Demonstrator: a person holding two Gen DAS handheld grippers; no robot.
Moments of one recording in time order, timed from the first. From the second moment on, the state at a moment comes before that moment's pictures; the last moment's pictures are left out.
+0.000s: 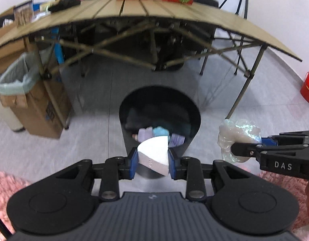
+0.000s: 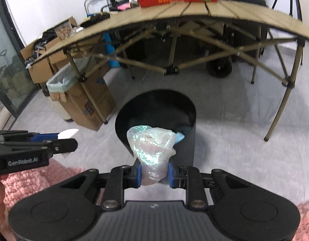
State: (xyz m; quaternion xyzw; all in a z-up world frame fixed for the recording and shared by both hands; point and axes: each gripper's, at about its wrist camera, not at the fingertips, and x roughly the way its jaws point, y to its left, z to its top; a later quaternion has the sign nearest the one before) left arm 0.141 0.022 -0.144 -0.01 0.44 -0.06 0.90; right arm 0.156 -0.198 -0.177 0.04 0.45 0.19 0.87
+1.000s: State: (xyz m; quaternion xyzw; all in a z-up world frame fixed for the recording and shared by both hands) left arm 0.240 0.041 -0.182 -0.01 0.48 0.00 0.88; right arm 0.295 -0.132 -0.236 -0.05 0.48 0.22 0.85
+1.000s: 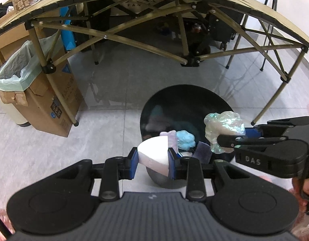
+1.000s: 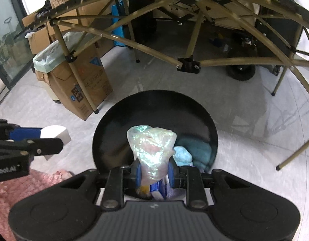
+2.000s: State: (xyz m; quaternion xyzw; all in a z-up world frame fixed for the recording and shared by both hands) left arm 0.299 -0.006 -0.199 0.03 0.48 -0.04 0.88; right arm 0.317 -0.215 -0.235 0.00 0.48 0.10 0.87
